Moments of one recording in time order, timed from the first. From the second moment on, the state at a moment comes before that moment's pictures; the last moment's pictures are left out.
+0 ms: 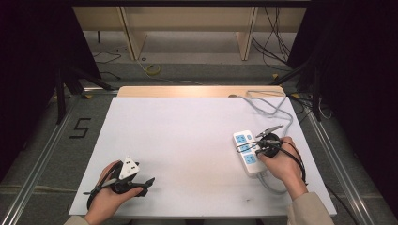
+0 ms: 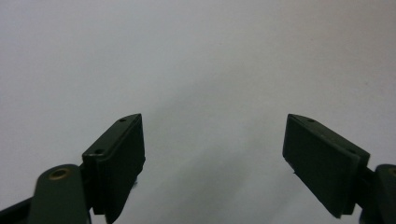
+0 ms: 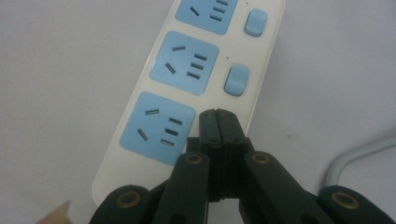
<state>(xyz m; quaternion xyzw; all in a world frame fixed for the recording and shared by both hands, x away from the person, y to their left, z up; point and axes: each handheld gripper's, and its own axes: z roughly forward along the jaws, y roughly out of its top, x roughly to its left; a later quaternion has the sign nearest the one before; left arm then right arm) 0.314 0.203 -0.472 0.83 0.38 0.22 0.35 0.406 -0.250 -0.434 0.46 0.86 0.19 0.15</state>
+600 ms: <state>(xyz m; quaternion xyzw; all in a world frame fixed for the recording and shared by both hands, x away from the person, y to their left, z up) 0.314 0.204 -0.472 0.83 0.37 0.22 0.35 0.406 -0.248 -0.435 0.46 0.86 0.19 0.15</state>
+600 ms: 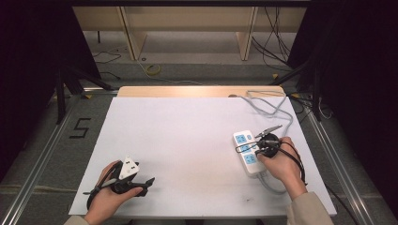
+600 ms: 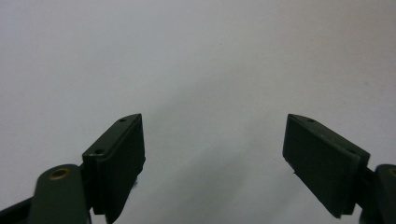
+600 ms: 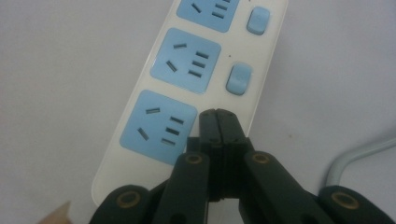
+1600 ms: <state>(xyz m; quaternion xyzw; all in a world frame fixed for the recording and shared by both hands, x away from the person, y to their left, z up) 0.313 0.203 -0.472 0.83 0.37 0.22 0.35 0.407 -0.248 -0.436 0.47 0.85 0.19 0.15</state>
